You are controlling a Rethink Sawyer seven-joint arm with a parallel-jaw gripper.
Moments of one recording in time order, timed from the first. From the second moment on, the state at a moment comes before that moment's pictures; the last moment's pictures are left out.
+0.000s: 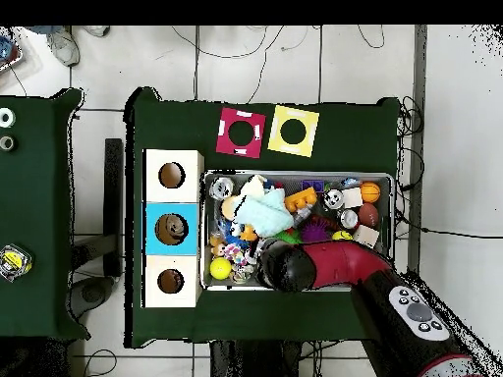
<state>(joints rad) -0.68 -0.61 0.41 1.90 -0.56 0.43 2.19</state>
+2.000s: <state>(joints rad) -0.64 -0.59 0.30 1.72 -0.56 0.40 2.19</state>
